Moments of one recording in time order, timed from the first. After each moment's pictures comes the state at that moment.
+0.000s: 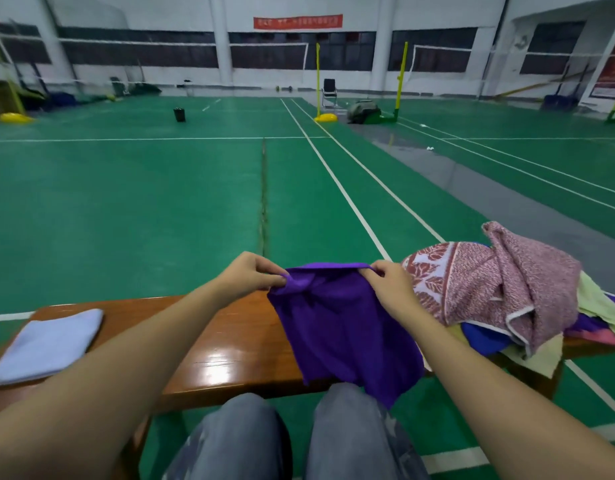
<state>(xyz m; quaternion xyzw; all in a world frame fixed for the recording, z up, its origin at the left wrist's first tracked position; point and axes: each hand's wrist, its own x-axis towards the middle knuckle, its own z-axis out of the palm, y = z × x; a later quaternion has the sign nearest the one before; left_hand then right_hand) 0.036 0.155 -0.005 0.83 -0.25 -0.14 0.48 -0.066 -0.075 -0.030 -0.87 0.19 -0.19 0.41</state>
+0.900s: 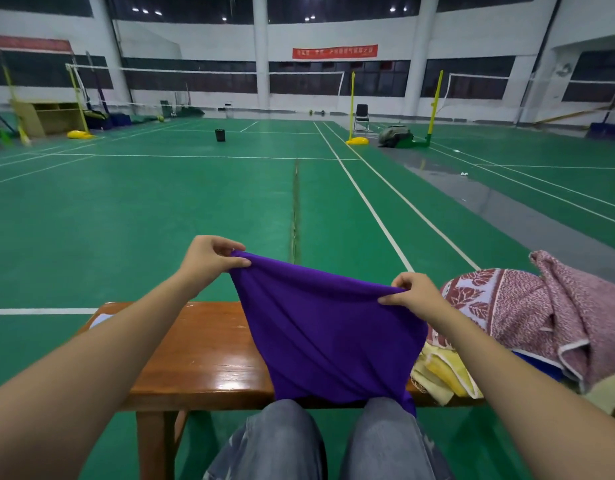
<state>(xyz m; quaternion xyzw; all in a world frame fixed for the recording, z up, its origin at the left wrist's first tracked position) 0.055 0.278 0.035 0.83 -0.15 0.06 0.53 -0.060 -0.048 -0.001 -0.87 0.15 -0.08 0.46</state>
